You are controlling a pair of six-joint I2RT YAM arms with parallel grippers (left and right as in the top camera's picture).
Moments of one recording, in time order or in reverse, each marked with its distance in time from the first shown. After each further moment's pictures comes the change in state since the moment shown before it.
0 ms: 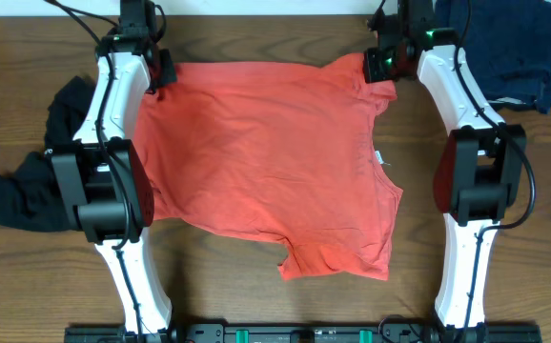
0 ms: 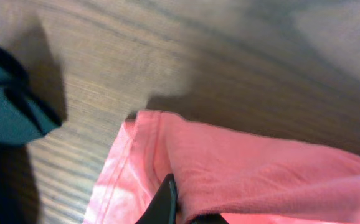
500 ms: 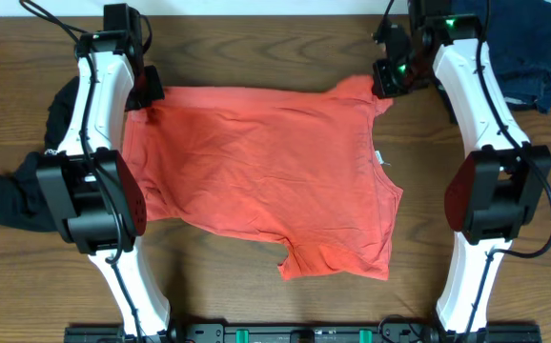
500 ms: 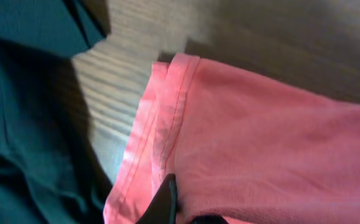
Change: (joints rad) left arm 0.035 -0.070 0.000 -0.277 0.000 0.002; right arm 0.008 -0.154 -0.014 -0.378 -0.007 -0.074
